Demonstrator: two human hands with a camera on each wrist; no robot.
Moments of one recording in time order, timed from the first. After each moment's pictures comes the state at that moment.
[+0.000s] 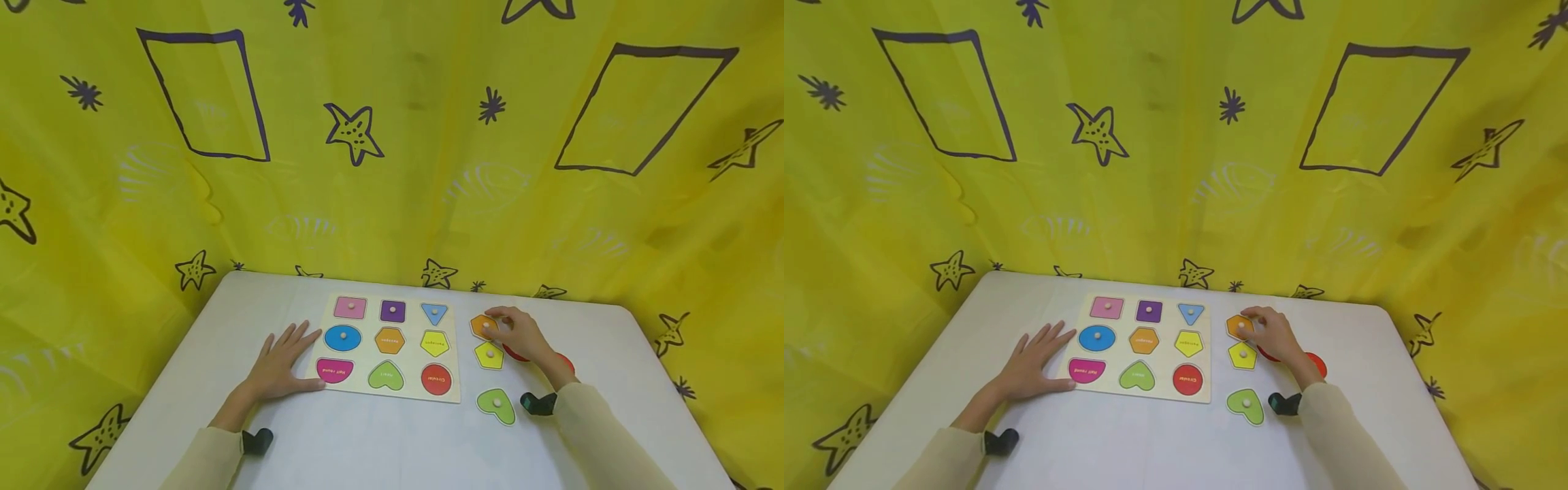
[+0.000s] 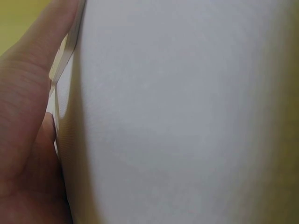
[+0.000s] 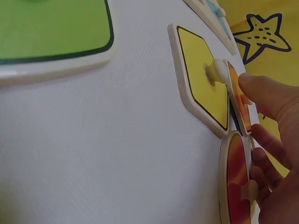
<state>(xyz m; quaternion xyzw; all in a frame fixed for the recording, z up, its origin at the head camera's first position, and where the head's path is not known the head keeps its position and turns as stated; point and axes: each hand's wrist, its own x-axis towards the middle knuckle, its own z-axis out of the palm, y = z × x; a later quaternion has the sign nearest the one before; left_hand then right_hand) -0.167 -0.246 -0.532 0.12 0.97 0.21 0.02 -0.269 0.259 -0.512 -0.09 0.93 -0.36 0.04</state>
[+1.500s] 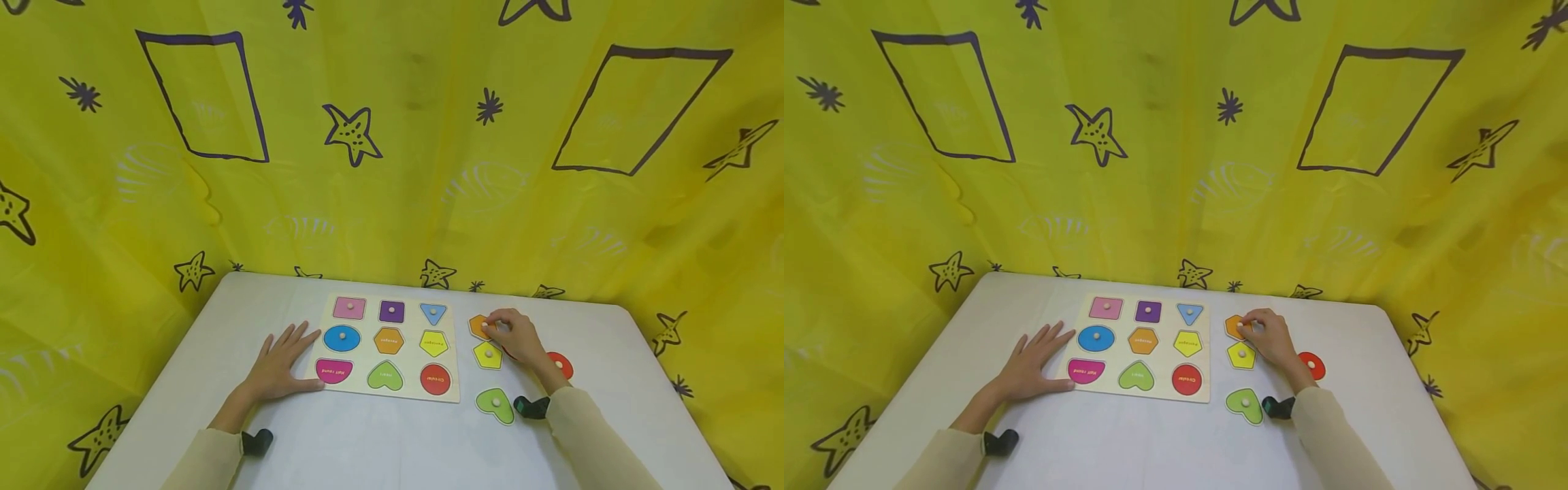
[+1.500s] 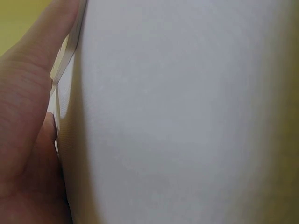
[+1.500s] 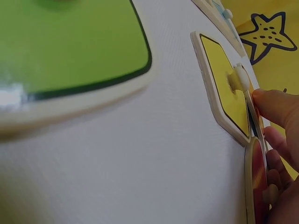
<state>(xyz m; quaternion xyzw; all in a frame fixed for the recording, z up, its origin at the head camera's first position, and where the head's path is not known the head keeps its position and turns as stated) -0.166 -0.246 -0.531 0.12 0.97 0.21 0.02 -0.266 0.256 -0.524 -0.07 0.92 -0.38 0.00</state>
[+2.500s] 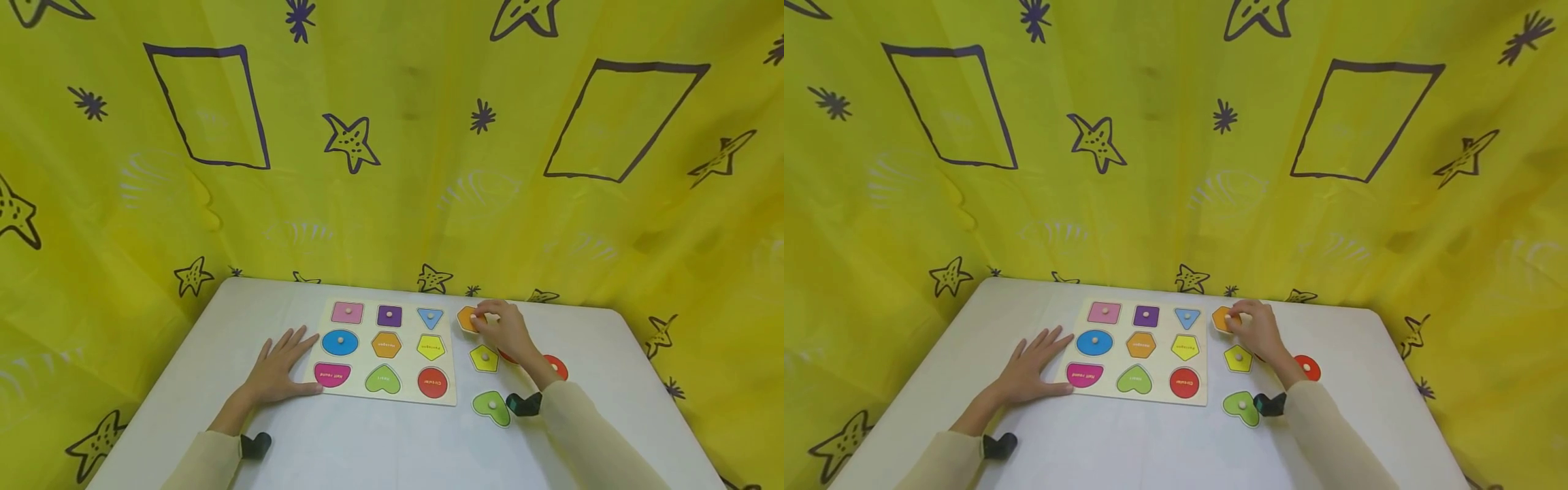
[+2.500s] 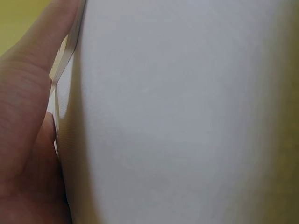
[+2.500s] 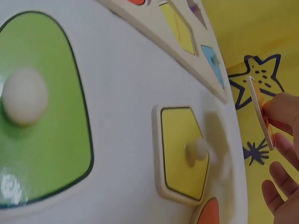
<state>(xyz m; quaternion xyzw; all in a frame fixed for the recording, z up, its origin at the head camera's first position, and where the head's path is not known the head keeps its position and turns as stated) -0.162 -0.245 -0.524 0.12 0.97 0.22 0.02 -0.261 0.228 -0.487 -0.10 0.92 -0.38 -0.05</state>
